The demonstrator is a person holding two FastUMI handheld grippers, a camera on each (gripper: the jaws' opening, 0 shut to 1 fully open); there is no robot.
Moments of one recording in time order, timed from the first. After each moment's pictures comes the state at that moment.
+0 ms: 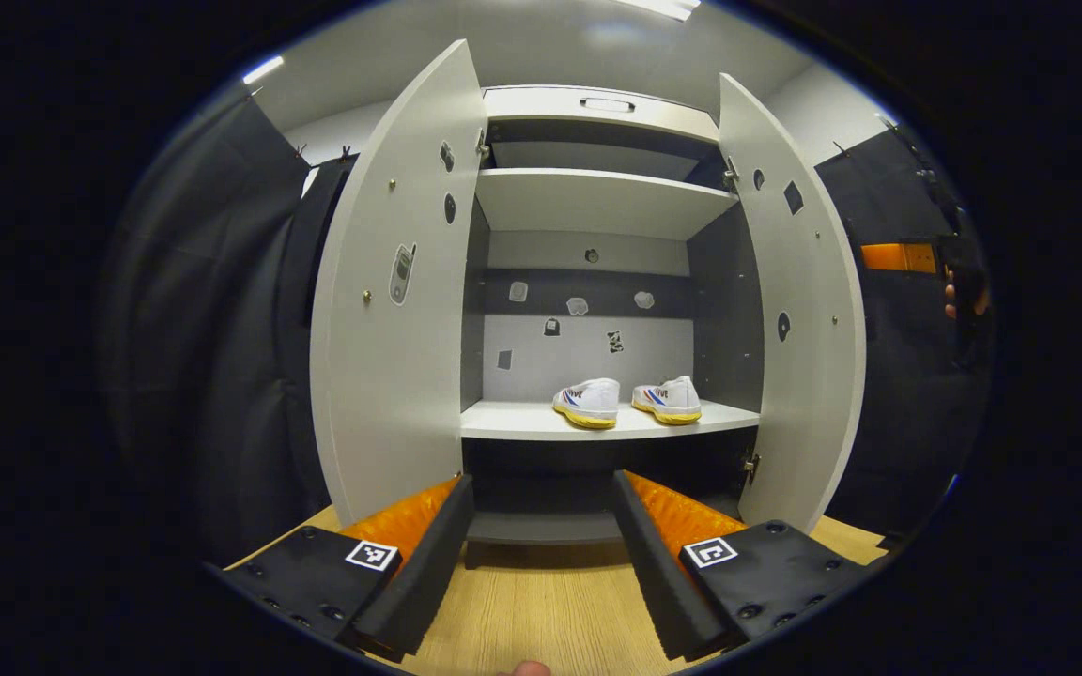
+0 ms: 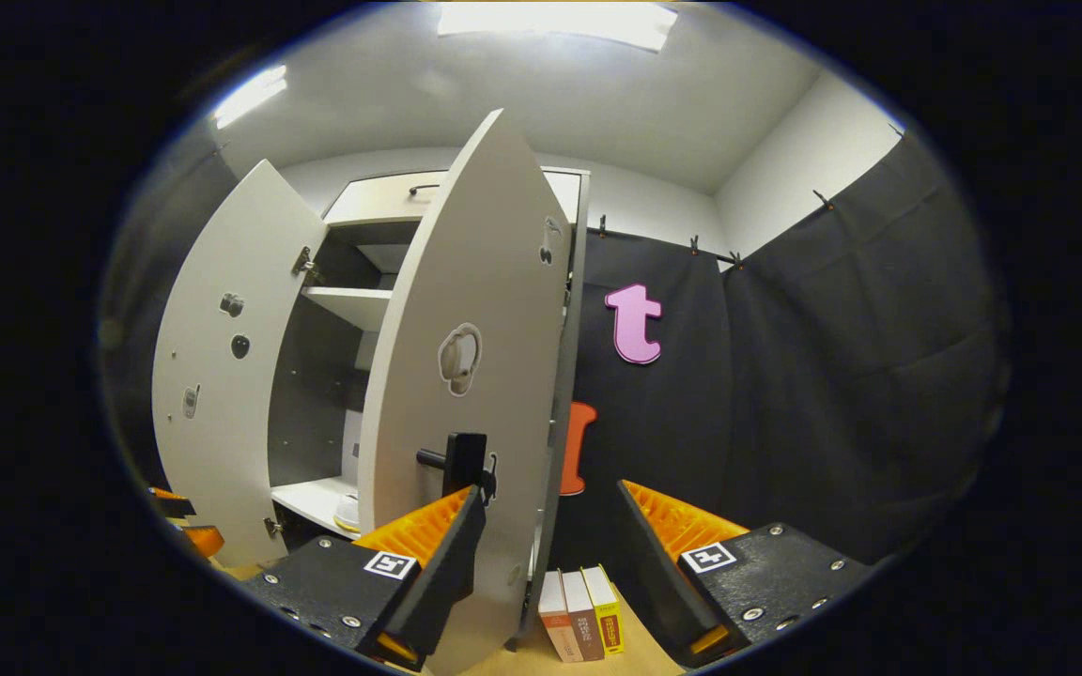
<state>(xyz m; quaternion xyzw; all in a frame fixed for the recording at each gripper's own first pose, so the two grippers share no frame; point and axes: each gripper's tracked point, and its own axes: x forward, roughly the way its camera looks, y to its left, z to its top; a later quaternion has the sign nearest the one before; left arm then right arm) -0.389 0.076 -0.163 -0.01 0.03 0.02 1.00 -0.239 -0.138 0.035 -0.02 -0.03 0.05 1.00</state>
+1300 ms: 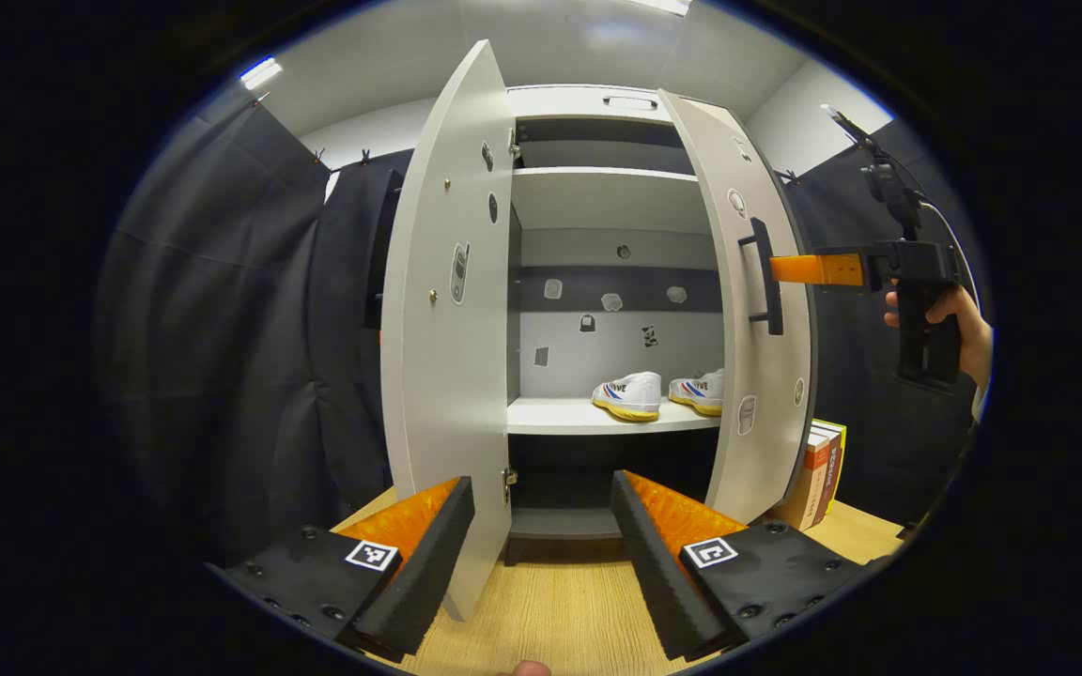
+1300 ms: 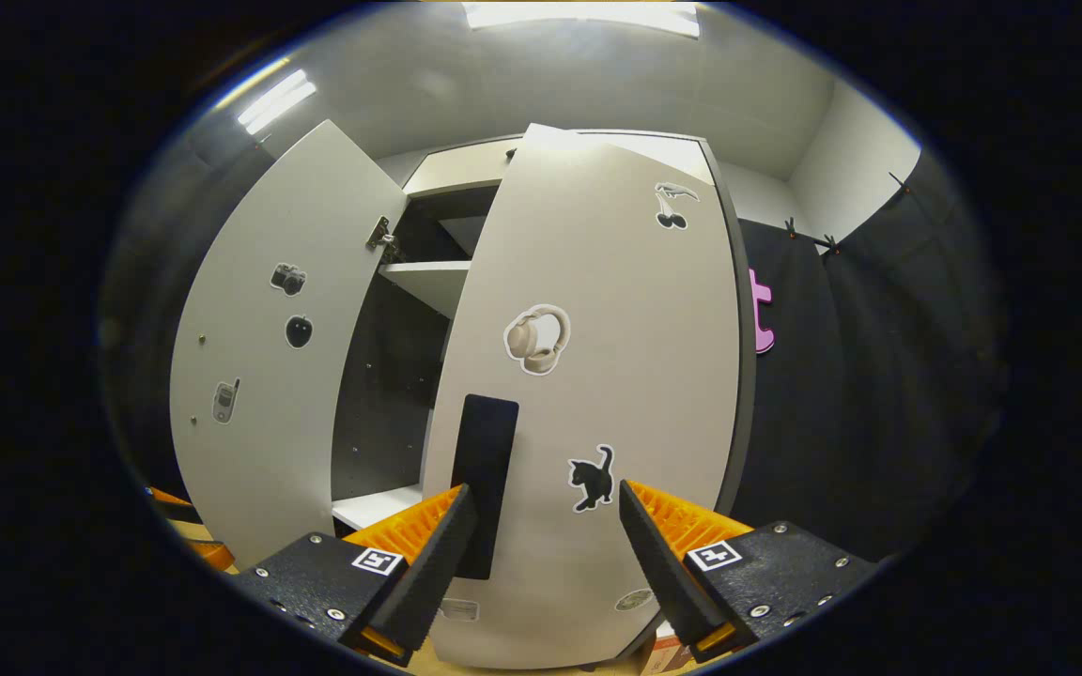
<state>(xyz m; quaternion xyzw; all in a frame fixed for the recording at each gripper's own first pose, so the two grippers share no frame) -0.400 0.114 -0.169 0.00 0.04 0.06 1.00 -0.171 -0.011 0.006 -0.01 -0.03 0.16 0.99</state>
